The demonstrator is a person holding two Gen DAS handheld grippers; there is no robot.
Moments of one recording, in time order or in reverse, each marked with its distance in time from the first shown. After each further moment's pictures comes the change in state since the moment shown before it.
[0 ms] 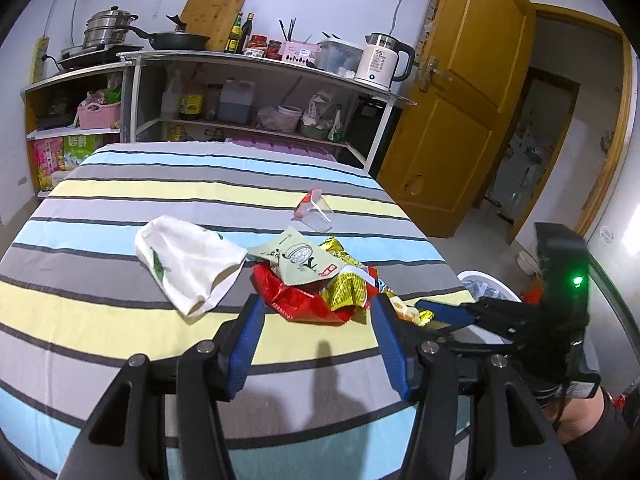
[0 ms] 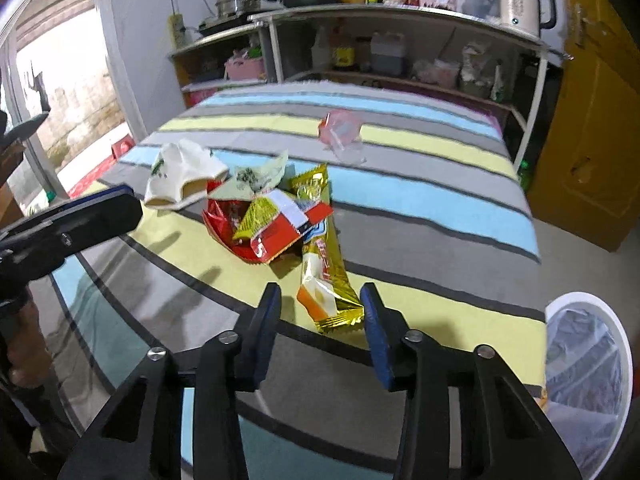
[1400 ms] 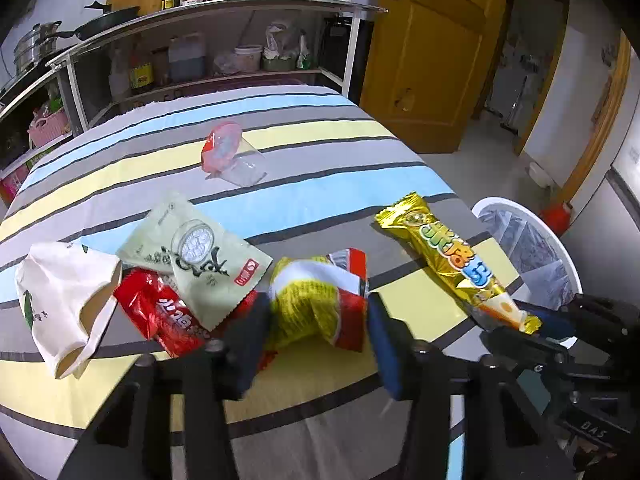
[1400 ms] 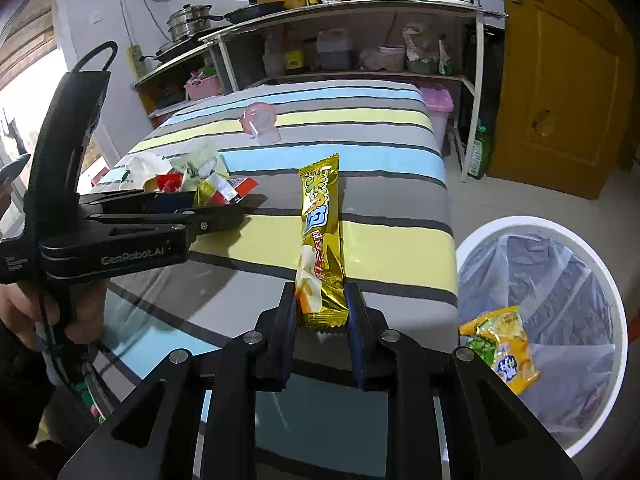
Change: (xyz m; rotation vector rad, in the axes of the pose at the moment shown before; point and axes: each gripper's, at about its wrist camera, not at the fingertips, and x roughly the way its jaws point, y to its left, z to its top) left arm 0.097 -0.065 0.002 0.200 0.267 0.053; right arm -0.047 -0.060 -0.048 0.167 -0.036 -0.046
